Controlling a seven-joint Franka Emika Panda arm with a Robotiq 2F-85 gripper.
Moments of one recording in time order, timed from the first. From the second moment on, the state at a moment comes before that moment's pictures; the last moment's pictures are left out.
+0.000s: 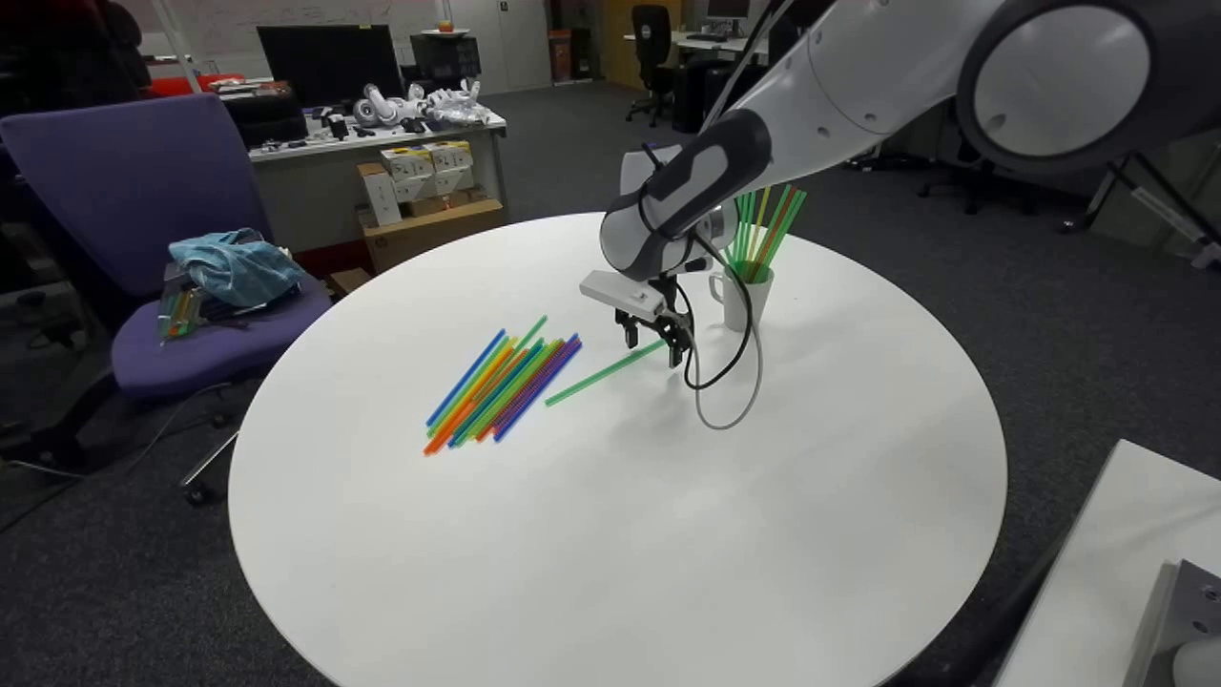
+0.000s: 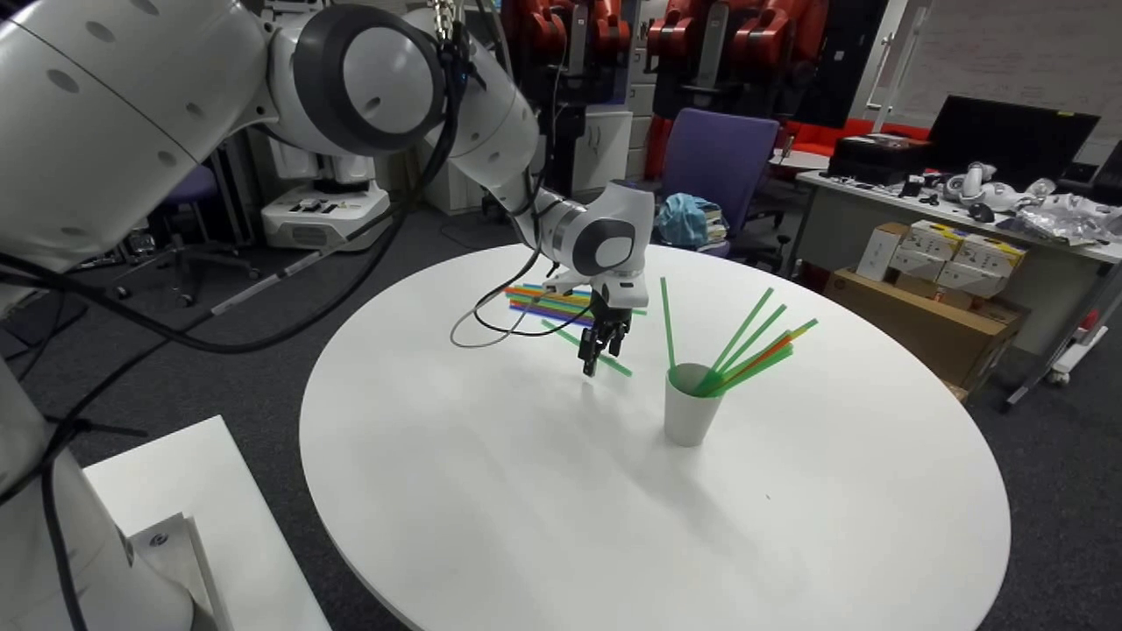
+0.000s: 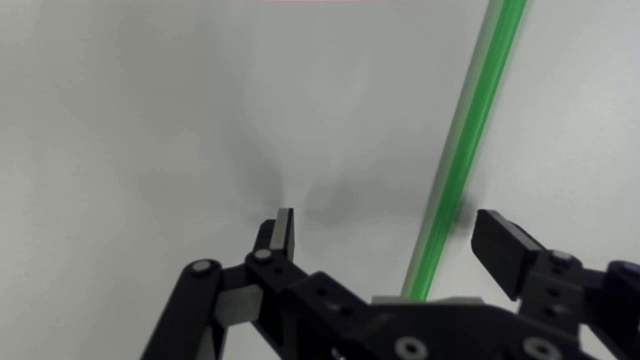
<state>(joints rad) 0.12 0.94 -0.14 -1.41 0.17 2.33 1.33</state>
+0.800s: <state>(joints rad) 0.10 0.95 -0.14 -1.37 0.17 2.30 1.33</state>
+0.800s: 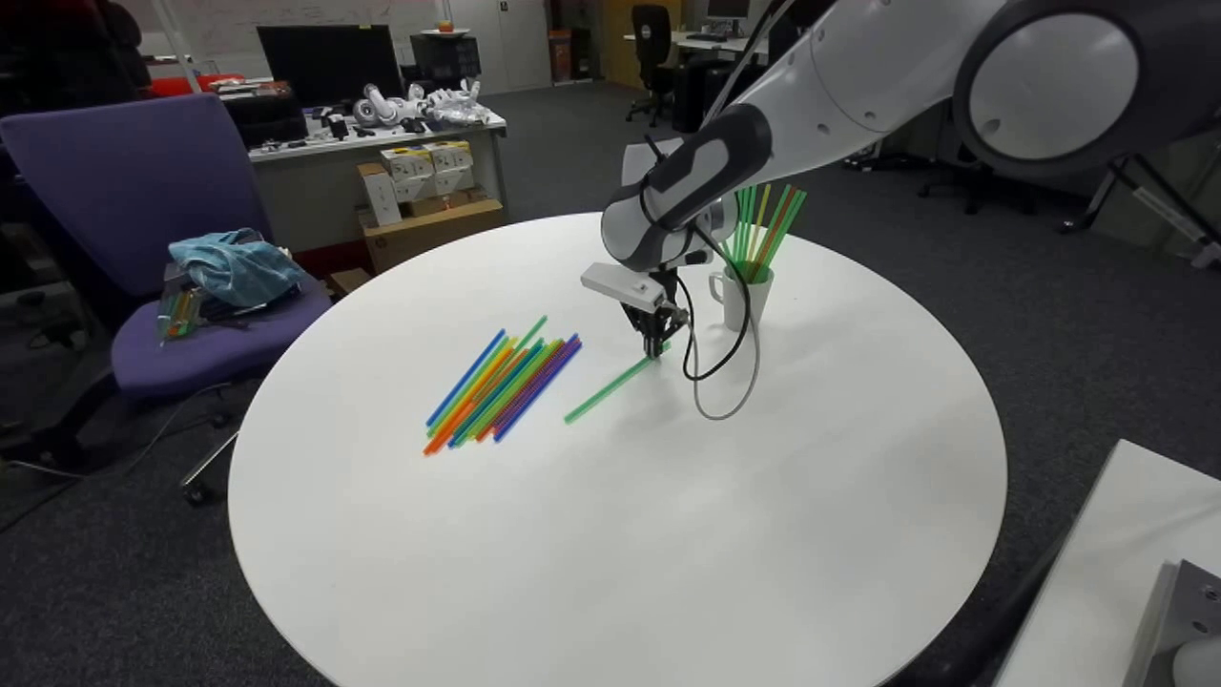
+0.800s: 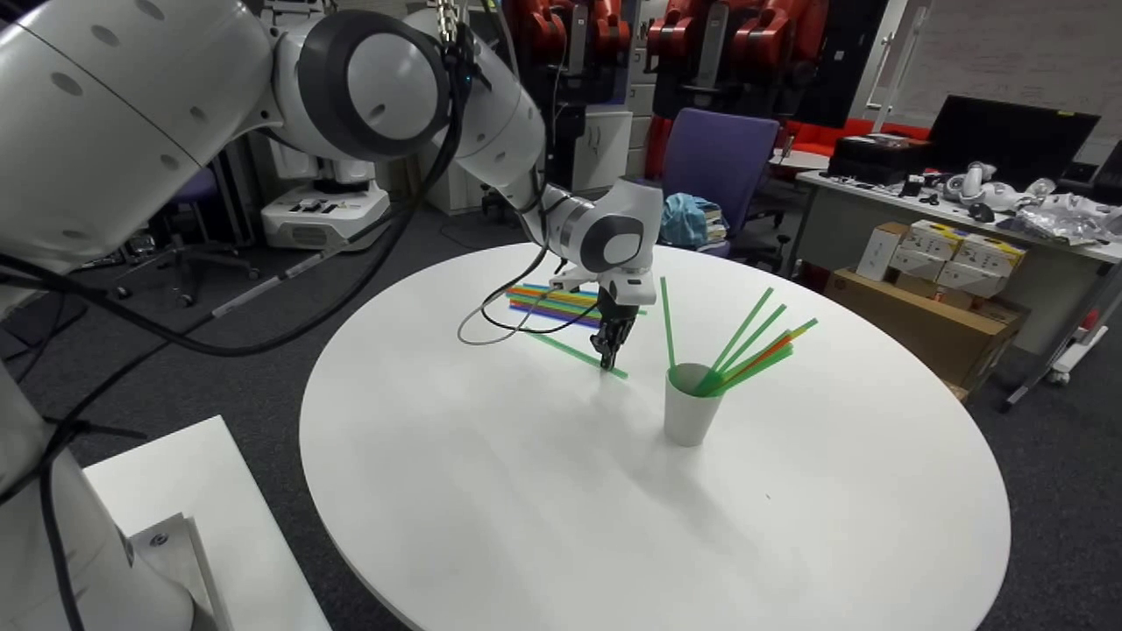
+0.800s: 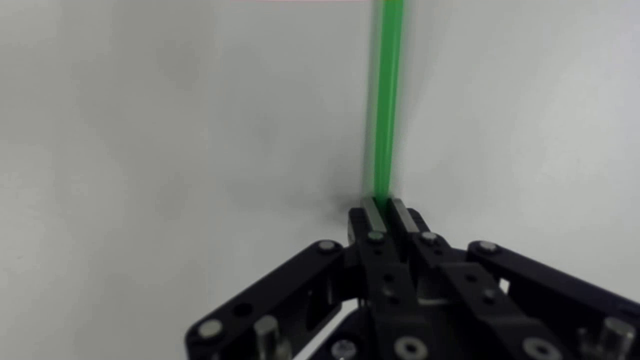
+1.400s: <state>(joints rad) 0.19 0.82 -0.28 -1.37 -0.08 2.34 1.38</state>
